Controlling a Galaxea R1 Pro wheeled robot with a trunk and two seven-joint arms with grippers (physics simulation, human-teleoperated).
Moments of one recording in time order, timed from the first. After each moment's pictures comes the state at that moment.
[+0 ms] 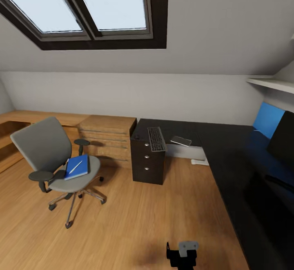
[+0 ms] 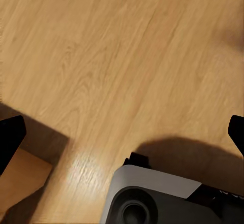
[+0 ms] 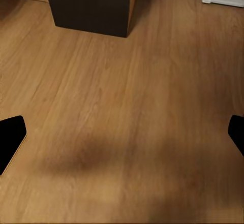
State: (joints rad) left arm 0.01 -0.05 0.13 -0.52 0.04 -0.12 0.21; right arm -0.46 0.17 0.55 -0.01 -0.36 -0.58 -0.28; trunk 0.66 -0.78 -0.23
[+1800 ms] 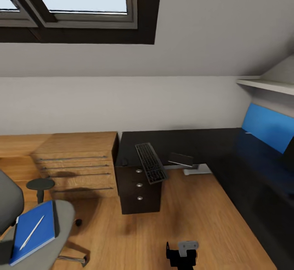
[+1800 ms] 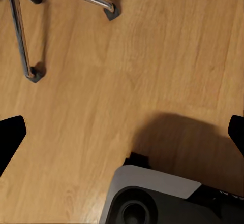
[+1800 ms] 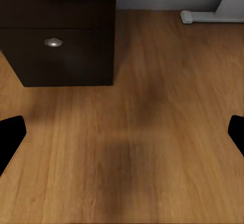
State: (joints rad) left arm 0.01 -0.05 0.13 -0.52 0.05 -0.12 0.21; right arm -0.46 0.17 0.55 -0.02 -0.36 -0.58 -0.27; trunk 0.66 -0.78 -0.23
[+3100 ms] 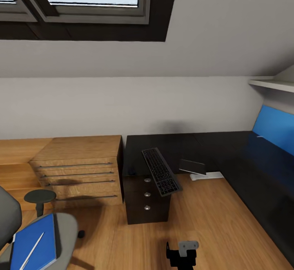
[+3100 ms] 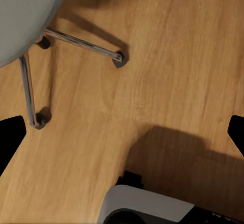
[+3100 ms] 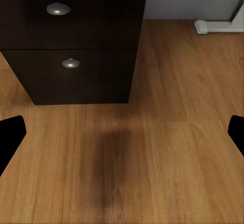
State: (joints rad) left arm 0.01 -0.06 0.14 -0.58 0.05 -0.12 0.21; right arm -0.46 0.17 0.55 -0.02 -0.36 -0.58 -0.27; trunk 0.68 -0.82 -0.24
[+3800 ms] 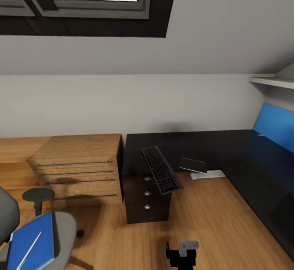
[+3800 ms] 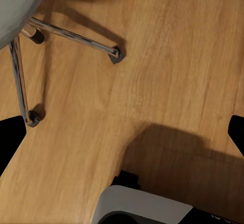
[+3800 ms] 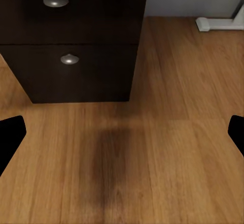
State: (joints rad) left arm 0.01 -0.07 0.14 -0.58 0.05 -0.12 0.22; right arm -0.46 0.17 0.55 -0.02 -0.36 -0.58 -0.27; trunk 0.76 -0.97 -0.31
